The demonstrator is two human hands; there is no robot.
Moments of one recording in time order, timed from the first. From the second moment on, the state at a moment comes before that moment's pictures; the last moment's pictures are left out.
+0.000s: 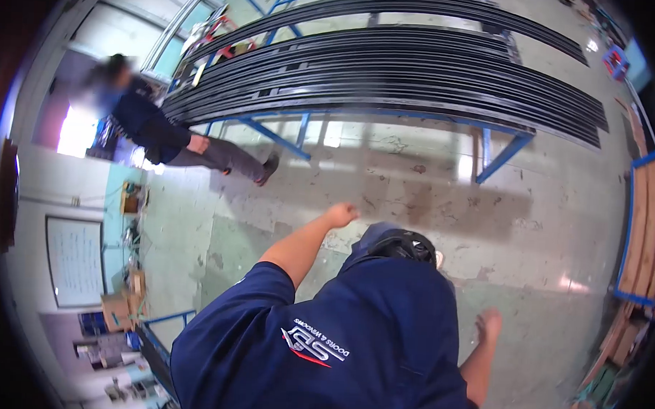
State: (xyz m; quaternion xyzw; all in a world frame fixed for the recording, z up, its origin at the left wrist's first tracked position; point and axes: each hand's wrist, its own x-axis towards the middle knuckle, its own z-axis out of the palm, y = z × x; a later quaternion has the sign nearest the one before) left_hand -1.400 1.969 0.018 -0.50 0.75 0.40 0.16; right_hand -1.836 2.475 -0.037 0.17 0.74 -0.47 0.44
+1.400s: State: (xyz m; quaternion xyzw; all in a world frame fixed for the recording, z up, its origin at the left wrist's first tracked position) left_hand -1.494 1.643 0.083 -0.86 0.18 0.33 -0.33; right_hand -2.030 1.836 0.114 0.20 0.93 -0.32 0.05
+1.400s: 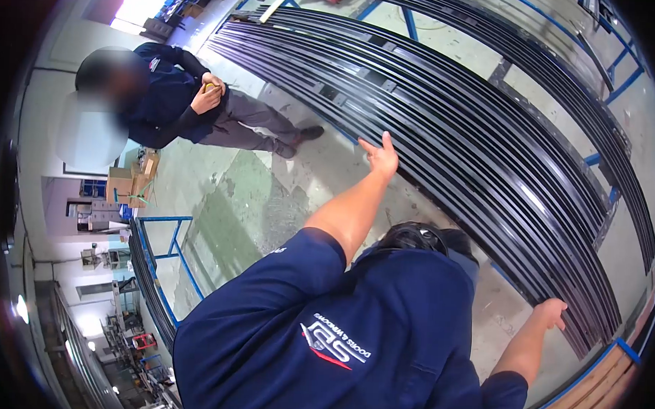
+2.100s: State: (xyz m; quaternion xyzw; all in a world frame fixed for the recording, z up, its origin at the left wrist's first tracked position) left_hand -1.499 1.642 0.079 -0.88 0.19 0.27 -0.34; right_hand -2.025 1.830 0.120 0.21 0.93 -0.31 0.04
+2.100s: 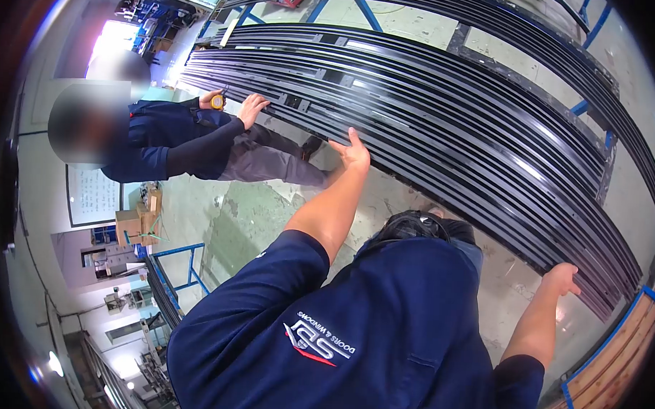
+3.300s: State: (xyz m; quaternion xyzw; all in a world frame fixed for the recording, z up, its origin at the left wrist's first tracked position) left_hand -1.493 1.698 0.092 -0.72 0.22 0.53 -0.40; right_hand -1.970 2.035 -0.045 0.20 0.84 -0.38 0.33
